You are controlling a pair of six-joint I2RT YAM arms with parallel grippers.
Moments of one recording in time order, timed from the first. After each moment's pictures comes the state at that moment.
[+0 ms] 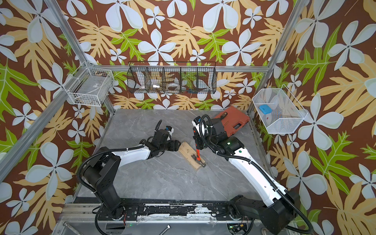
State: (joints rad) left arm -0.61 1.78 1.02 0.03 0.02 -0.44; right arm 0.50 1.24 1.20 -0.61 -0.14 -0.05
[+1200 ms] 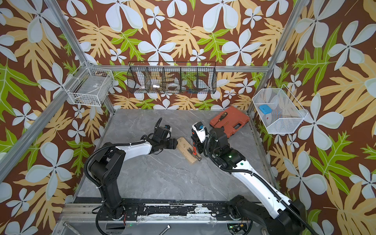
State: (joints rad) left arm -0.55 1.88 1.13 -0.08 0.01 -0.41; right arm 0.53 1.07 0.90 -0.21 -0.15 -0.10
